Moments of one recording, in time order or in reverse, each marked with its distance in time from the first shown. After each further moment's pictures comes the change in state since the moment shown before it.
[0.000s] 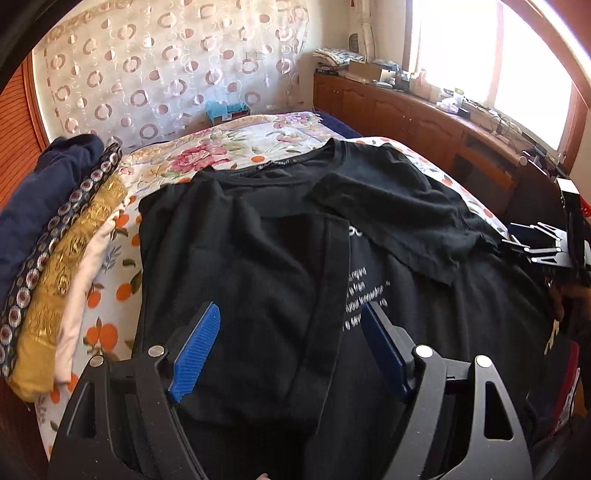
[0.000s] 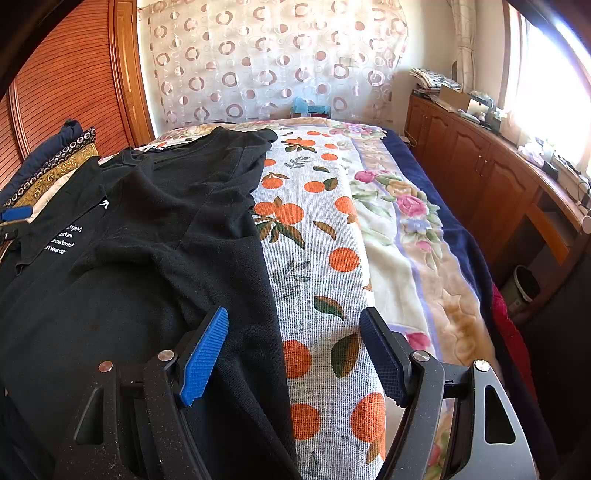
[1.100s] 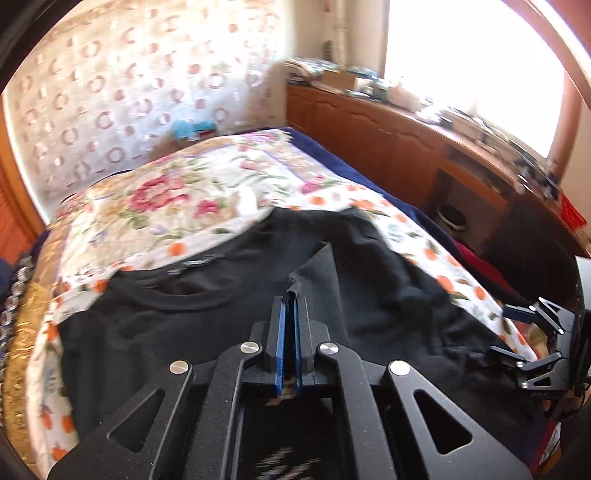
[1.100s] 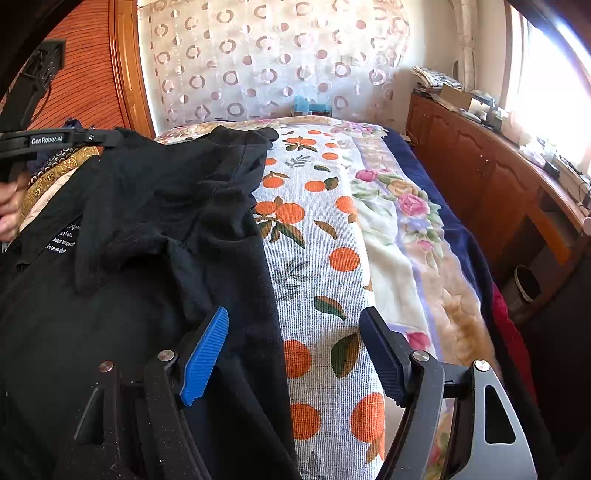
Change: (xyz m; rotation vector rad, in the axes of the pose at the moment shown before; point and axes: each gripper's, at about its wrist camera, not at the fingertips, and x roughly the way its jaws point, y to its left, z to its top) left arm 0.055 -0.053 0.124 0.036 -0.039 -0.069; right arm -0.002 0.007 0.000 0.007 0.004 -0.003
